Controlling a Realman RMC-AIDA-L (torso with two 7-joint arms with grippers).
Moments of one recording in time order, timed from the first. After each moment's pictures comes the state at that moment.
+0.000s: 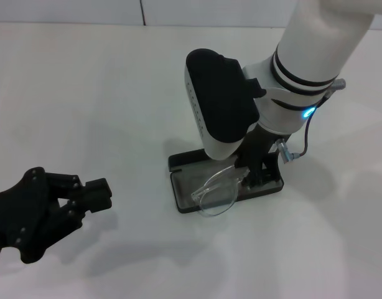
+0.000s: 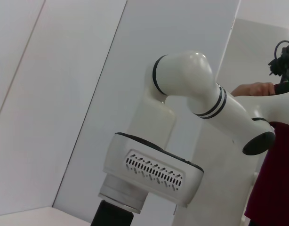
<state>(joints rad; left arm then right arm) -0.21 -1.98 0.95 0.63 1.49 2.03 -1.30 1.07 2.03 -1.90 -1.11 -2.38 -1.49 2.15</state>
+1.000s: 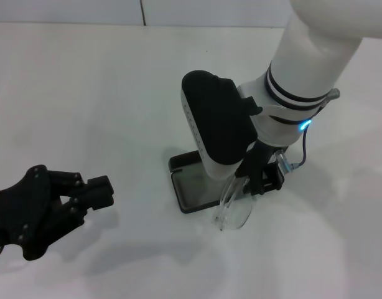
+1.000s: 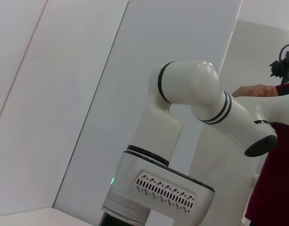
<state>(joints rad) -0.22 -1.98 0.95 0.62 1.50 2.02 -1.30 1.07 2.03 -1.98 -1.11 -2.37 -1.46 2.14</state>
